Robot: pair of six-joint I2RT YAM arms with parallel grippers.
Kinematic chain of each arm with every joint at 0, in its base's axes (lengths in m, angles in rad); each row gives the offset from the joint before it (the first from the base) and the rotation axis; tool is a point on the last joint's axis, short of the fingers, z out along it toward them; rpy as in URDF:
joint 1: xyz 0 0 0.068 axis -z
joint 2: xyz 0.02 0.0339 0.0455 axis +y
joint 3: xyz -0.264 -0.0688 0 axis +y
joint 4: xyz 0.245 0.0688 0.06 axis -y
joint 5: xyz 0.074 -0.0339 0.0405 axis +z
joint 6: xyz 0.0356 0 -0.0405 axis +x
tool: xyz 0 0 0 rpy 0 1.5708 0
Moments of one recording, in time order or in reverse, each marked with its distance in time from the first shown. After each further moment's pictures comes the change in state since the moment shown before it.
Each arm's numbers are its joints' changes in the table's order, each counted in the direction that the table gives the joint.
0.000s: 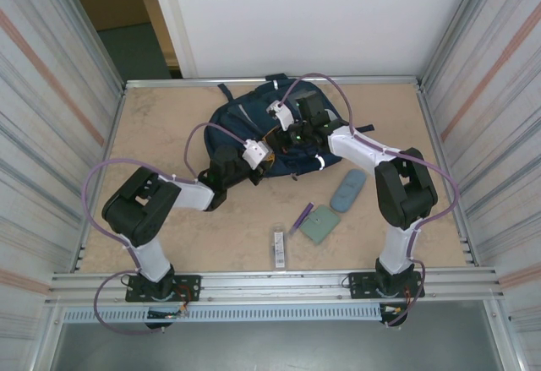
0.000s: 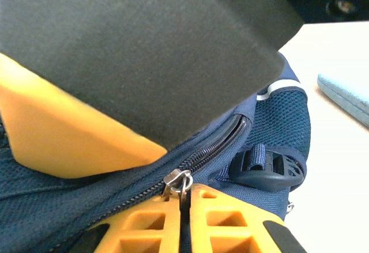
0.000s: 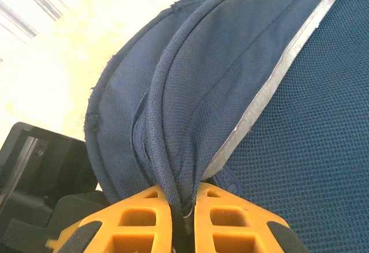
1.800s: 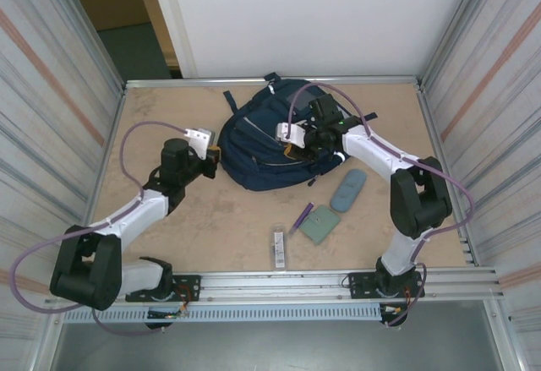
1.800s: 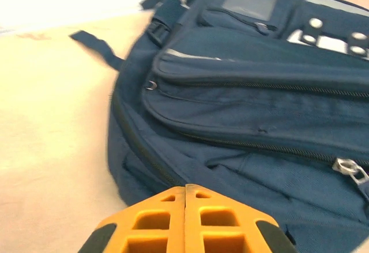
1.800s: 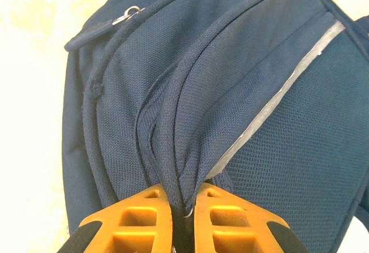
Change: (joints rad) left arm -0.302 -0.495 0.083 -0.612 0.042 -0.211; right arm 0.069 -0.115 0.035 -0.329 -0.071 -0.908
